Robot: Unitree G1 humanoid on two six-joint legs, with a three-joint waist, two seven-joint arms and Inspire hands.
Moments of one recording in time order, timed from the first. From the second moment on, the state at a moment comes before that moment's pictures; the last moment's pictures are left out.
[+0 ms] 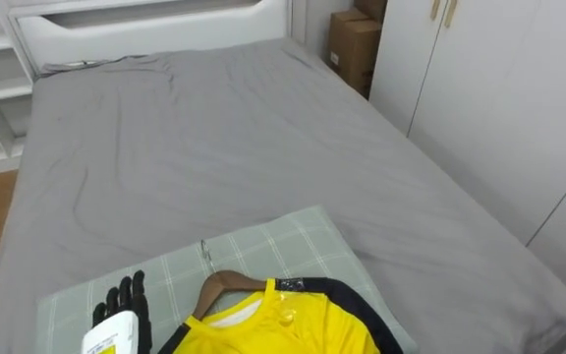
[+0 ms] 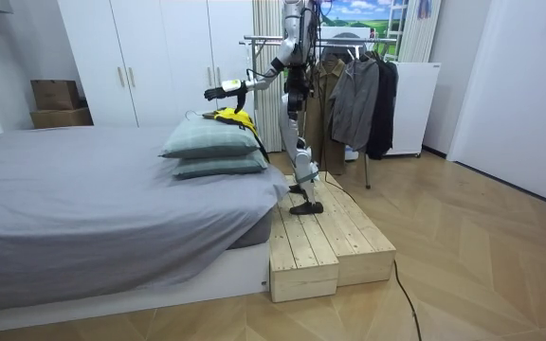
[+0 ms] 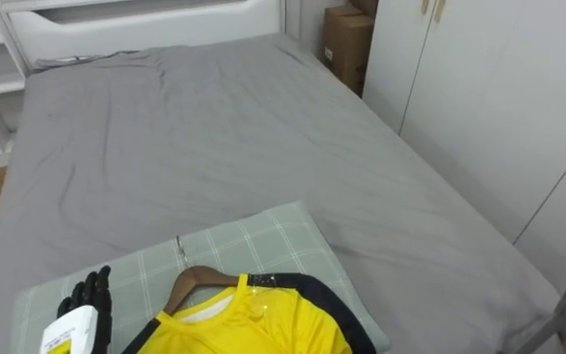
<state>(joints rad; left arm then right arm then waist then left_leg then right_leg) 0.04 0.18 -0.10 0.84 0.76 -0.05 0.66 0.06 -0.20 -0.02 1.29 0.21 -0.03 0.00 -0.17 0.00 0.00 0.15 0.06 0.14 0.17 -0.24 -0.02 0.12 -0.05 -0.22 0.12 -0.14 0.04</state>
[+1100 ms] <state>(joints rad) -0.05 0.18 -0.08 0.91 0.64 -0.04 0.51 0.08 -0.20 -0.11 1.28 0.15 -0.03 0.02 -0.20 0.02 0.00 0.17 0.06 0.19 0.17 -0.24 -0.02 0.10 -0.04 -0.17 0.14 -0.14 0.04</state>
